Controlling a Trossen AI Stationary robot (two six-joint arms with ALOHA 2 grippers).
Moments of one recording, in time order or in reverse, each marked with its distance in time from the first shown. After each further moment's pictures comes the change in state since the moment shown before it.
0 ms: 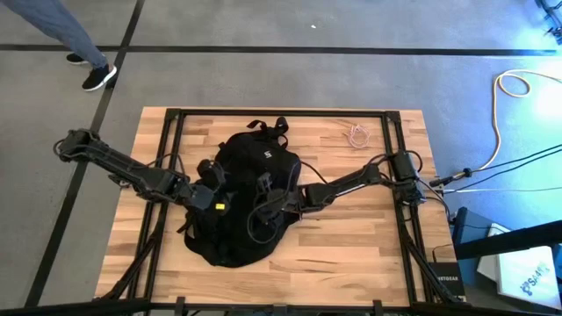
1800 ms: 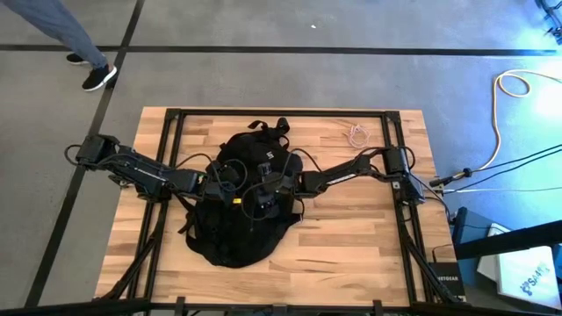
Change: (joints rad) left arm 0.164 0.319 0.000 0.098 0.161 -0.020; right arm -0.129 0.066 0.002 0.039 -0.174 0.175
